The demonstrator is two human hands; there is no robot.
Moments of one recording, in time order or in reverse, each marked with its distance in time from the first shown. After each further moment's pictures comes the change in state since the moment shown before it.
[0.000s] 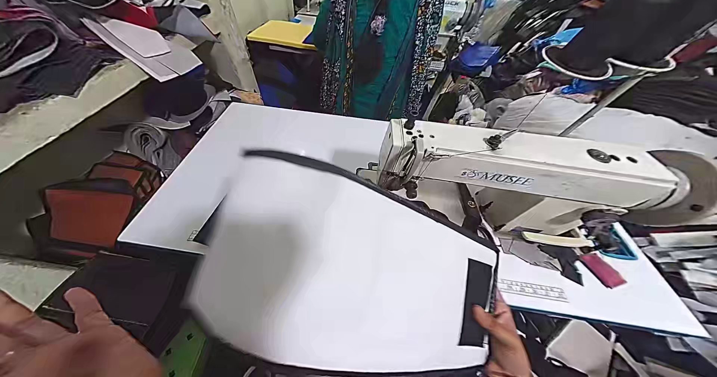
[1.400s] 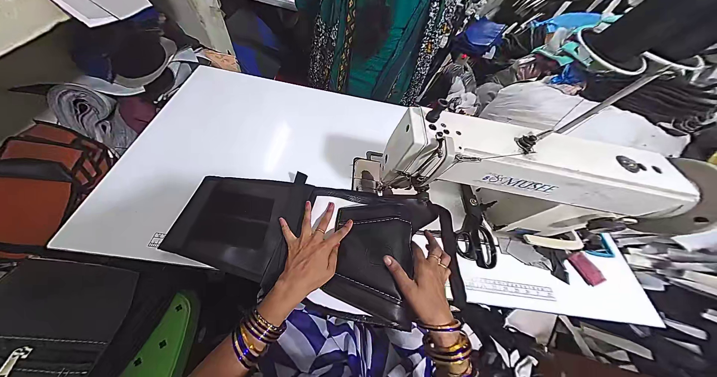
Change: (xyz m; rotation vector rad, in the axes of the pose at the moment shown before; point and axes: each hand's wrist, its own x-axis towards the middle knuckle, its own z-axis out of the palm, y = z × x) left_hand -0.067 -0.159 0.161 0.835 -1.036 0.067; right_hand 0.057 0.058 0.065 -1.369 -0.043 -0.074
